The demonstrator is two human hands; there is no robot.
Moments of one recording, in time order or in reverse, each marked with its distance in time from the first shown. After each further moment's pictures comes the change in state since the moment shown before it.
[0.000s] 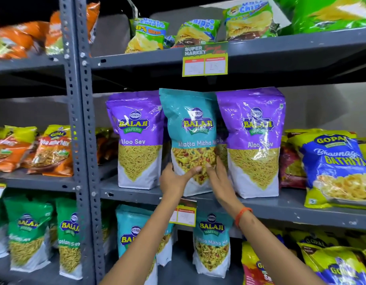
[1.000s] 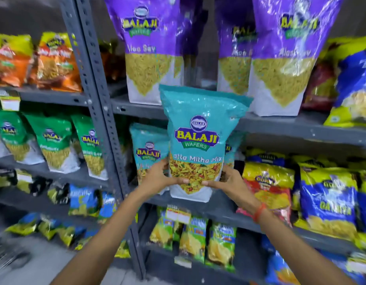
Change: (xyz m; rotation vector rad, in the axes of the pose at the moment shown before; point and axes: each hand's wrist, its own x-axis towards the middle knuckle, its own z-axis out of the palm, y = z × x) left_hand -0.123 -0.147 -0.084 0.032 -0.530 -0.154; right_hand -0.150 0.115 0.001 0.124 -0.346 0.252
